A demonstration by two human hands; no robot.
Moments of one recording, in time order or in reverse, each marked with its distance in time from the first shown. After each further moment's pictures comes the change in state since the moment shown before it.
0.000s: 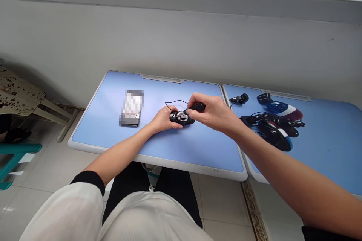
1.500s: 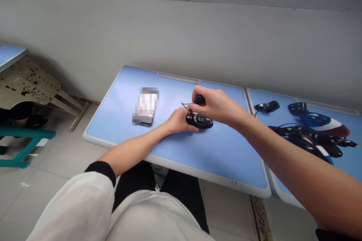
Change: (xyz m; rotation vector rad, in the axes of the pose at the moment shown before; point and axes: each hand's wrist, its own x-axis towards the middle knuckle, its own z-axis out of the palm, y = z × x) left_hand -0.003 0.002 -0.003 -0.111 0.014 0.019; right_hand 0.047 -0.019 0.024 -0.292 -0.184 -0.004
